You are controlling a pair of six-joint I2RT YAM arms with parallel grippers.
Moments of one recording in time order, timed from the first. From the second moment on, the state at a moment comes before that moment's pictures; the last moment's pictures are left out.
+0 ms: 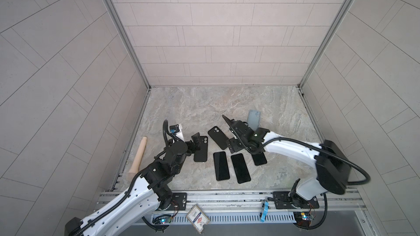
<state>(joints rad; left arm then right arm) -0.77 0.61 0.42 -0.29 -0.52 -0.63 0.82 1.65 1.09 -0.59 0.12 0.39</state>
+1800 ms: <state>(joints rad) -0.54 0.88 0.38 -0.19 -0.30 -0.80 0.88 1.62 1.07 -0.61 0.10 0.53</state>
